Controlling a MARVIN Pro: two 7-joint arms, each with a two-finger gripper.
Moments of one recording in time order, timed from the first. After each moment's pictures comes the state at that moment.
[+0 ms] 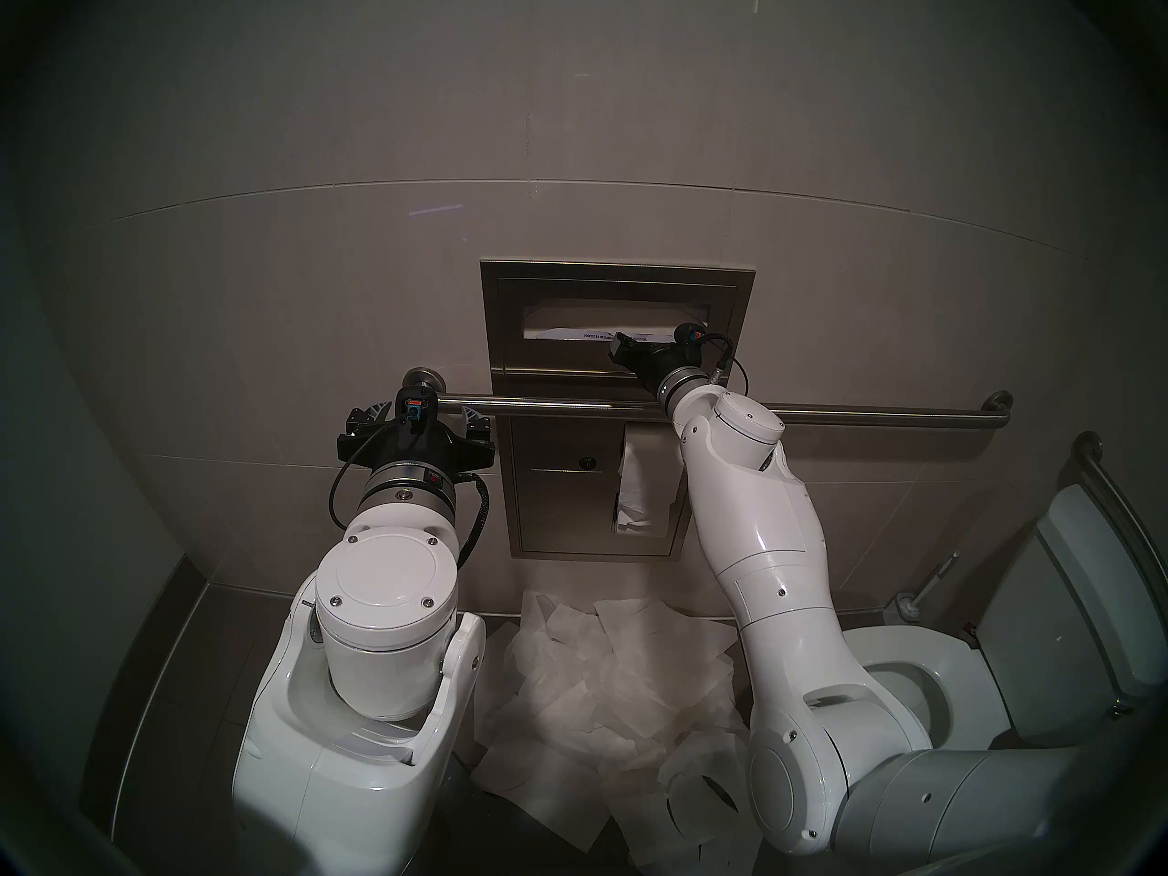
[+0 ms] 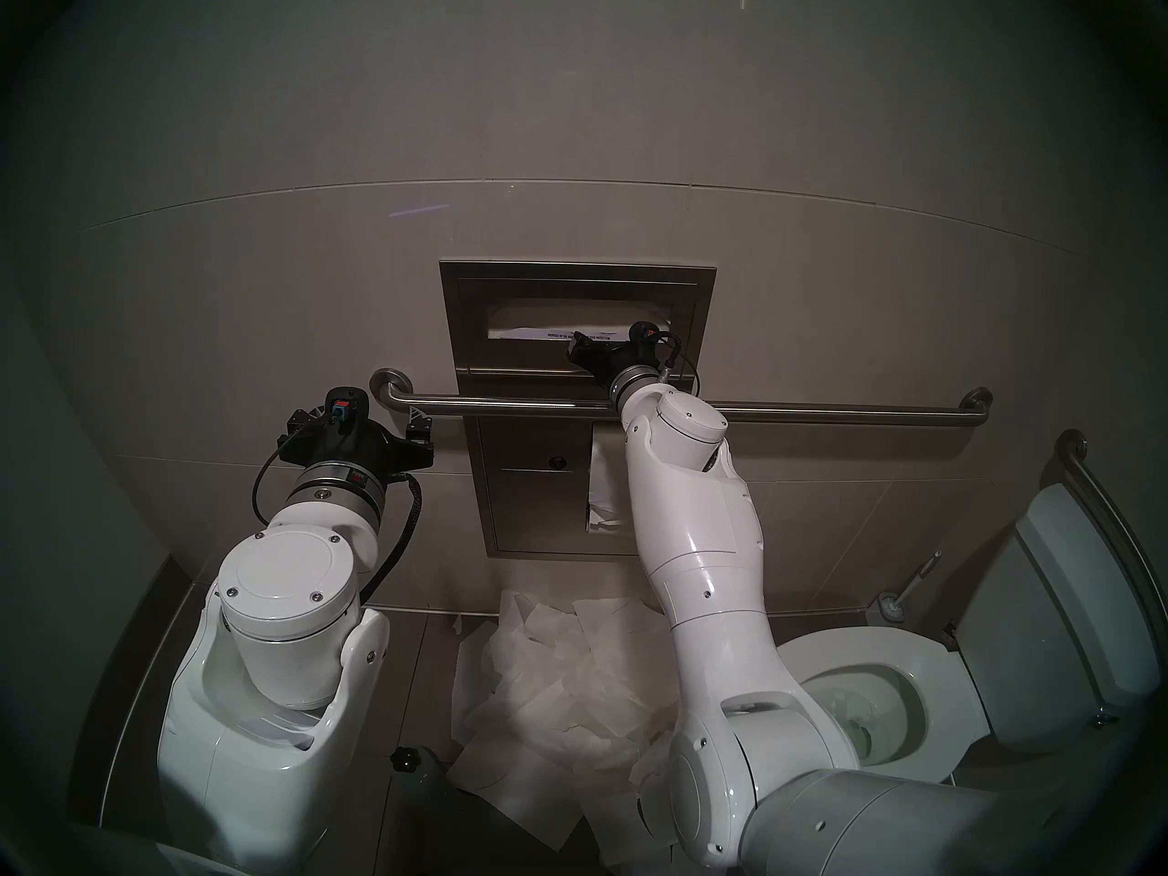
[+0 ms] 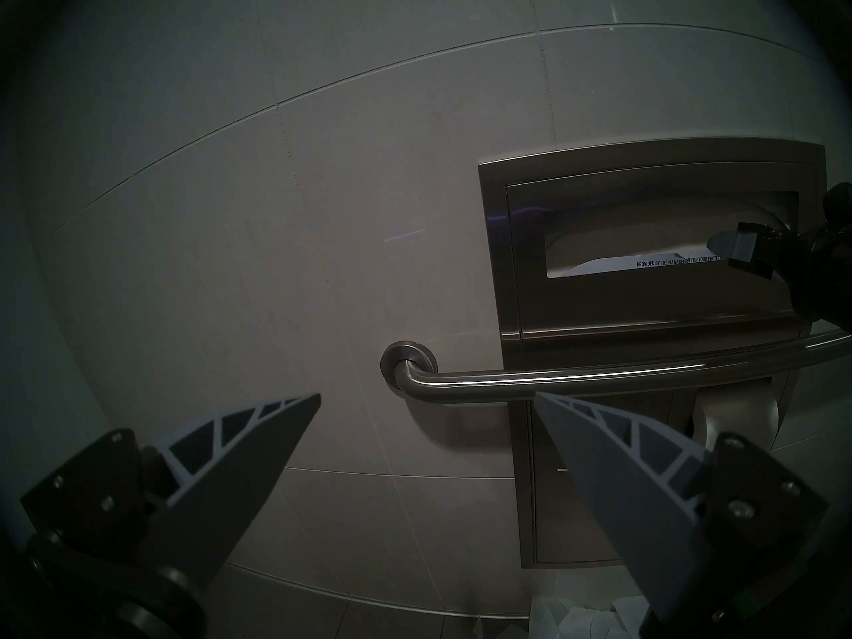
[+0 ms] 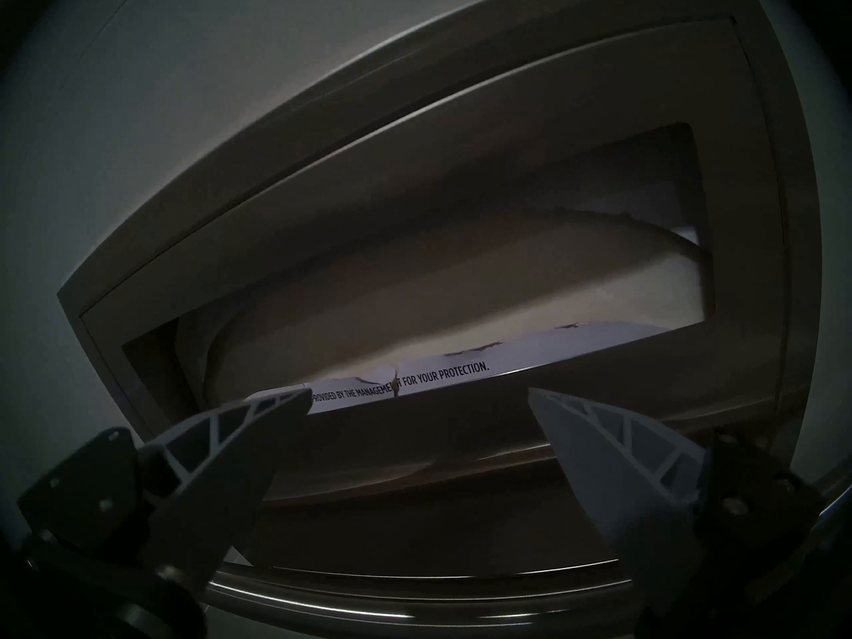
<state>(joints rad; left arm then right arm) 1.84 -1.49 -1.27 -2.37 0.13 0.75 0.43 -1.10 -1.69 1.55 -1.29 0.28 0.31 0.06</state>
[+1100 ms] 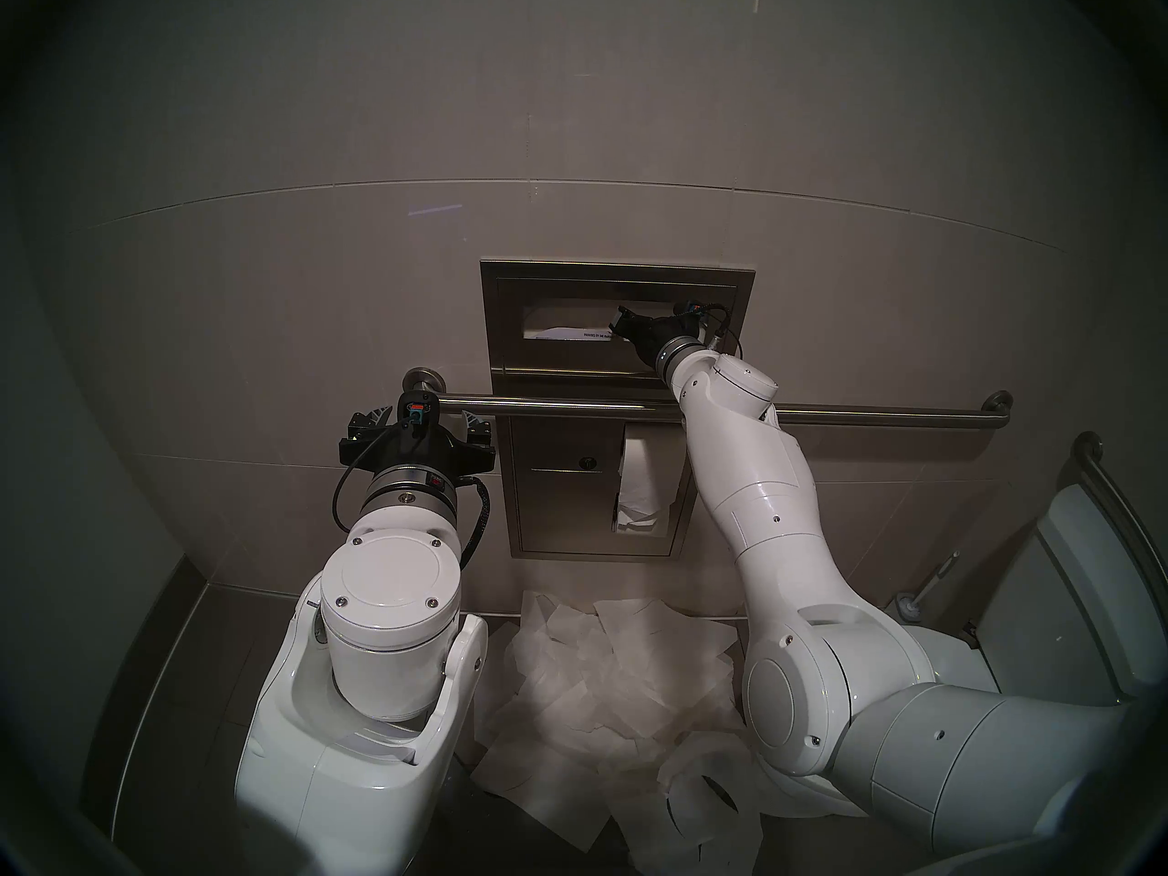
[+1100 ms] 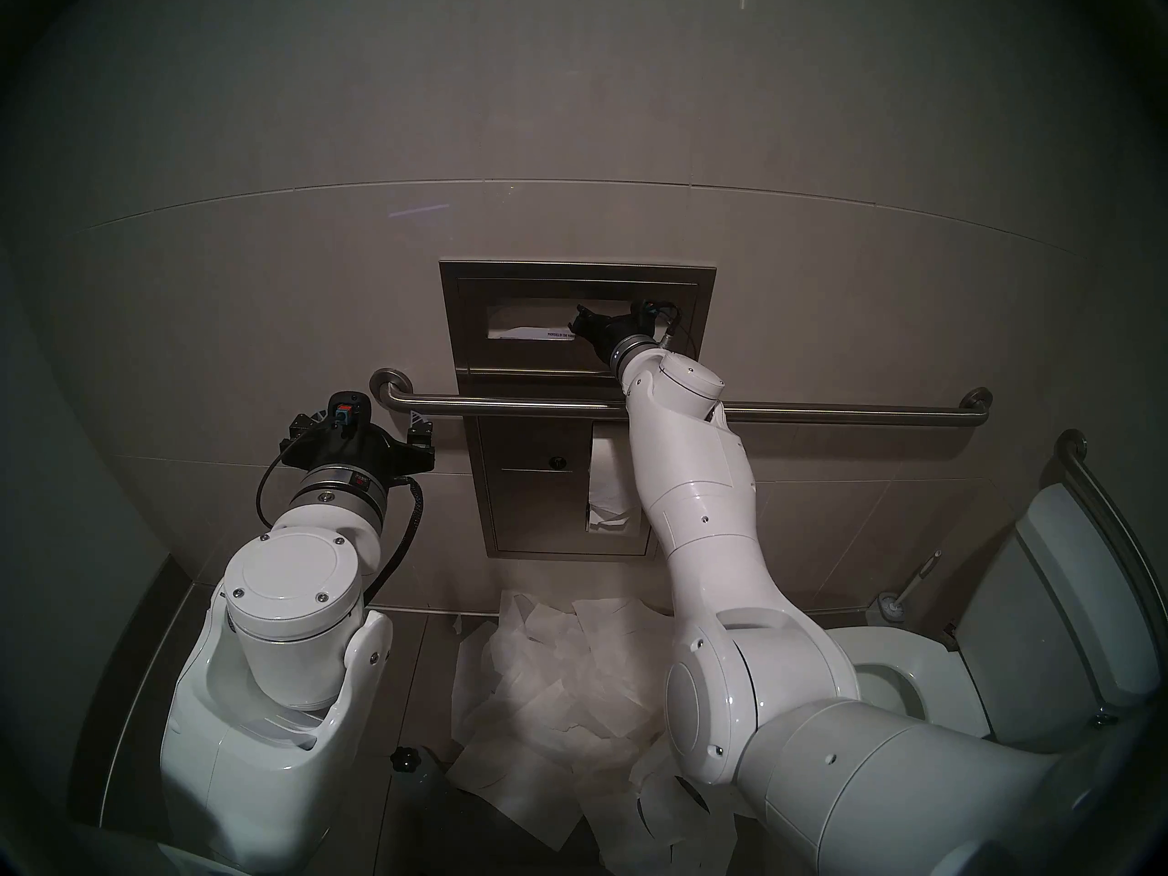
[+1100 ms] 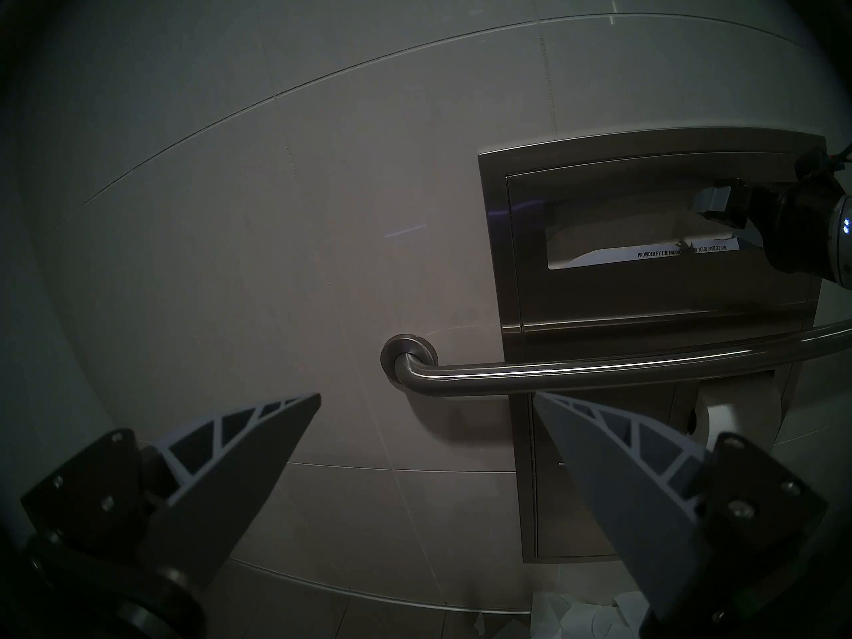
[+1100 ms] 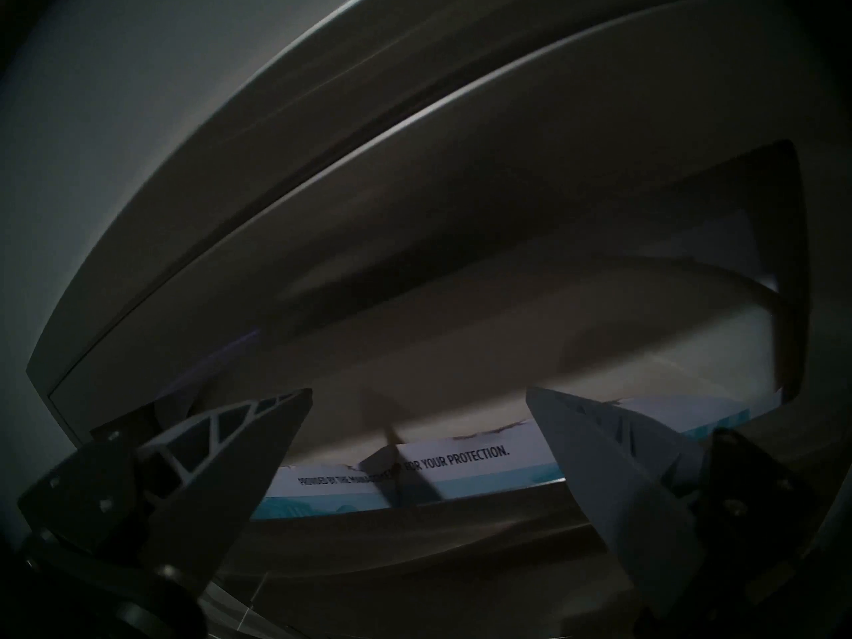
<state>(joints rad) 1.84 -1.48 -1.27 -2.36 0.13 0.75 0.44 -0.89 -1.71 1.61 -1.03 0.34 0.31 0.09</state>
